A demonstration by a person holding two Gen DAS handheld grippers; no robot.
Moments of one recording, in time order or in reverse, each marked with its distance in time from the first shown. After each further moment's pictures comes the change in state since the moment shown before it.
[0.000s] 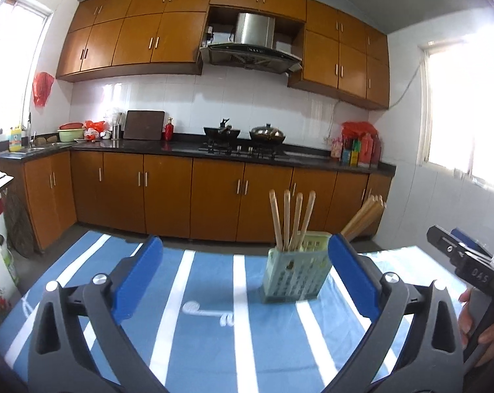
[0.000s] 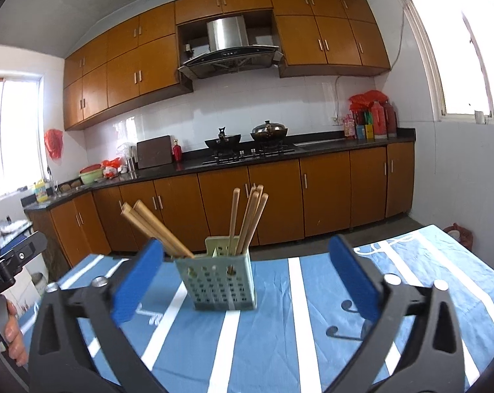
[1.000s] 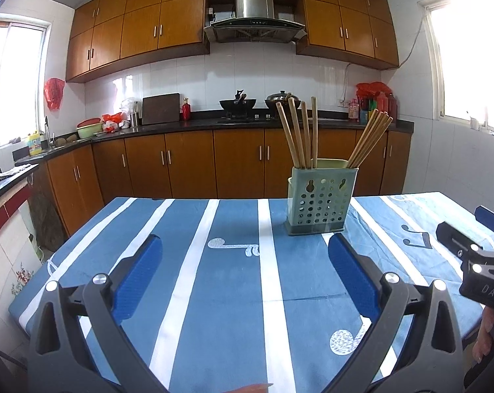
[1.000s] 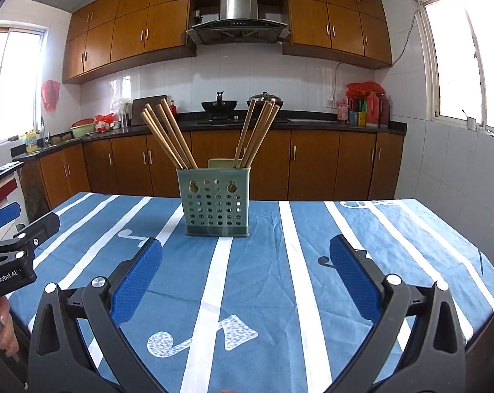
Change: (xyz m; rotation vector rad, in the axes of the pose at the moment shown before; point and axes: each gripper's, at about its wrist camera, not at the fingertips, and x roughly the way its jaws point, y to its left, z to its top) left arm -0.025 -0.014 -0.089 0.095 0.098 0.116; right arm -0.031 0.027 -0.091 -0.108 0.115 -0.077
